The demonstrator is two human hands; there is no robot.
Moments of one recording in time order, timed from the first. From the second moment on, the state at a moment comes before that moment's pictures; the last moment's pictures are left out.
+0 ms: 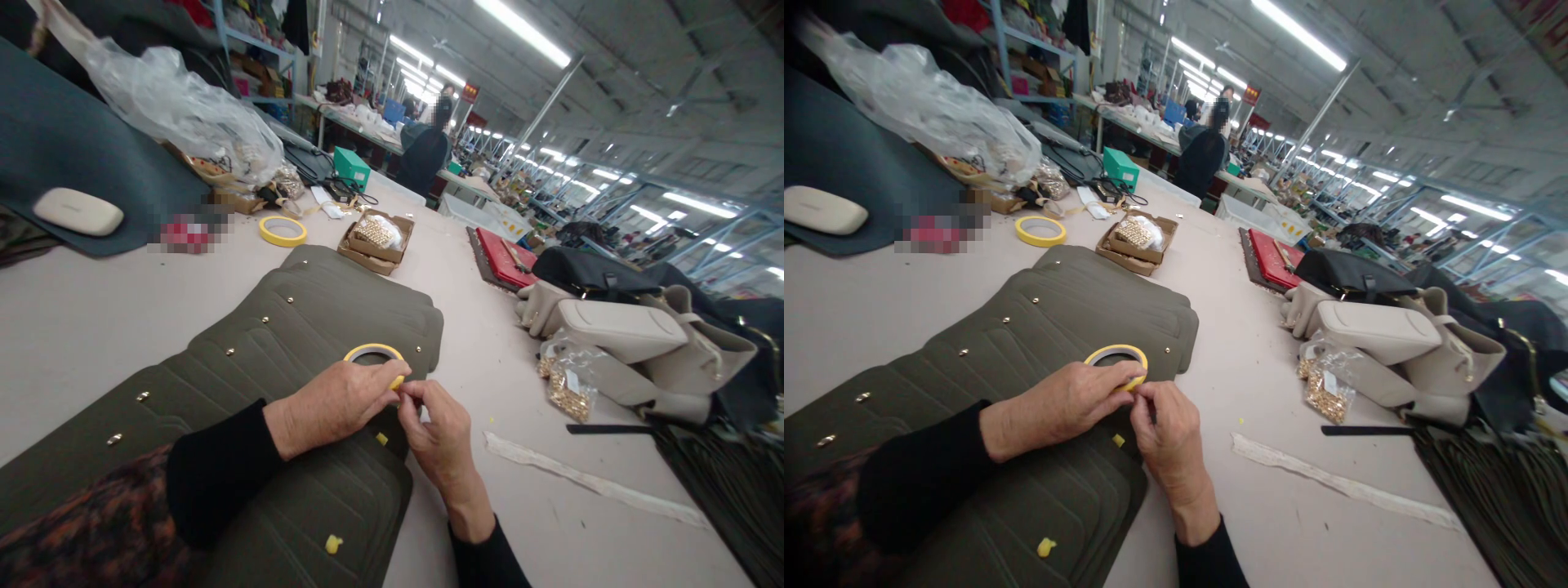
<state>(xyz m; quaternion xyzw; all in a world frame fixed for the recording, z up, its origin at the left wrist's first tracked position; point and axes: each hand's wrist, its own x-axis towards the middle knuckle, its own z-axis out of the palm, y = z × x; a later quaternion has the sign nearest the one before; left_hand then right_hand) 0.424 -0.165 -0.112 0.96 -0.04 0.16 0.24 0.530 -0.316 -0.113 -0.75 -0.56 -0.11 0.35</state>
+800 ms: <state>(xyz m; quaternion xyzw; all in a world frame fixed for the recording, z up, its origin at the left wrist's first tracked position) 0.436 -0.156 -0.115 0.98 0.04 0.16 0.07 0.566 -0.303 -0.142 -0.80 -0.32 0.10 0.50</state>
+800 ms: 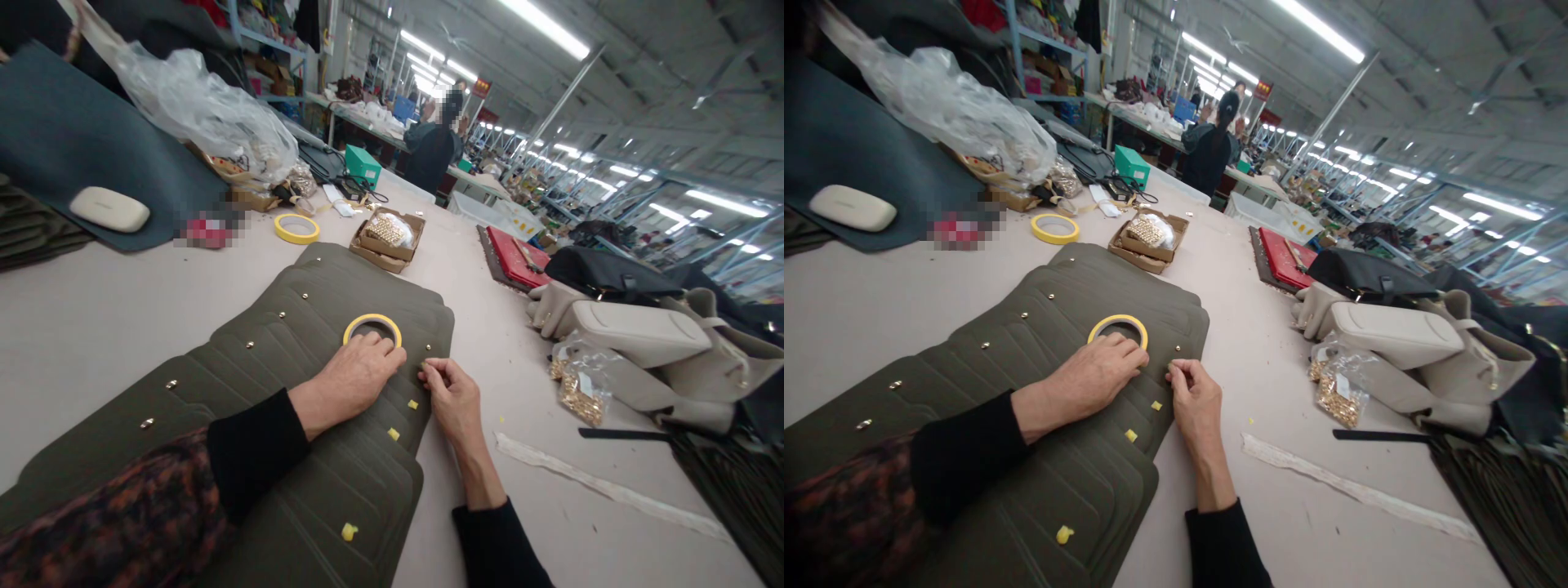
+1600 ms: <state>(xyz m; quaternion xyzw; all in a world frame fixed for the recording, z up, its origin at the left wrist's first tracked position) 0.432 -0.158 -0.122 0.99 0.02 0.14 0.08 0.555 -0.313 -0.131 -0.87 -0.38 0.08 0.30</state>
